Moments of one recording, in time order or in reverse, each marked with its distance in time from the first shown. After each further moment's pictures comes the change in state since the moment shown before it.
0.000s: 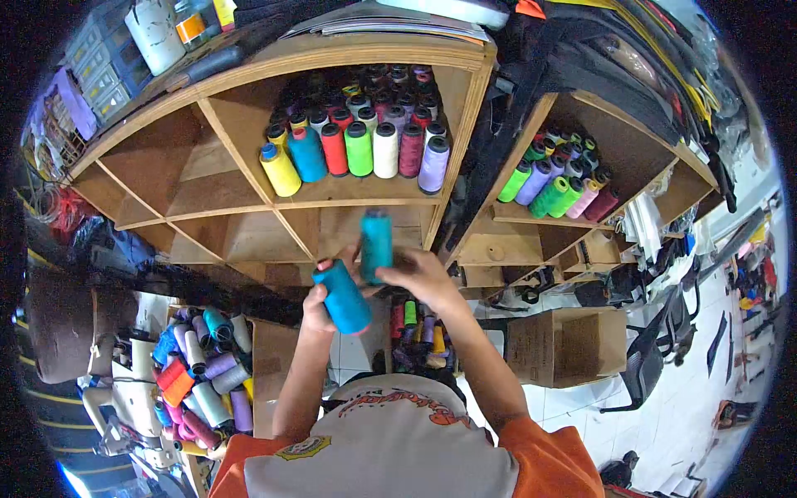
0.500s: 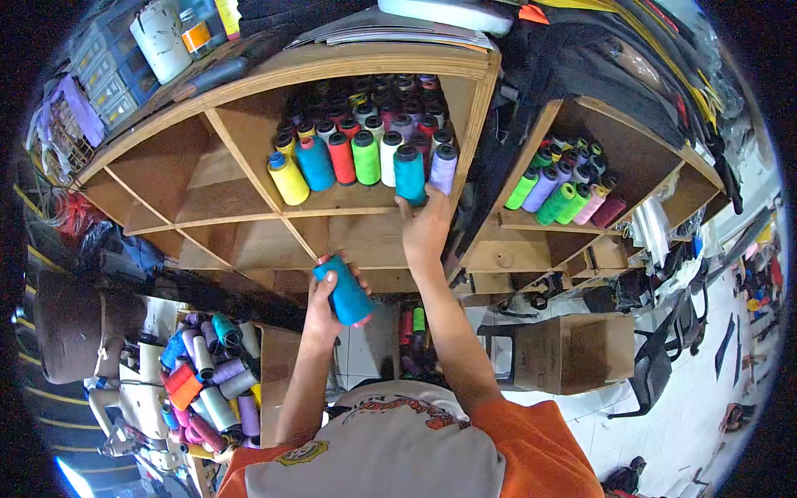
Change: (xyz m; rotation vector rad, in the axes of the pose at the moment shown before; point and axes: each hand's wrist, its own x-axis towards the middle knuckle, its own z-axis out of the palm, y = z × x) left_hand 0.005 0.013 0.012 0.074 0.281 0.076; right_hand 0.100 0.014 0.002 -0.736 1.017 -0.500
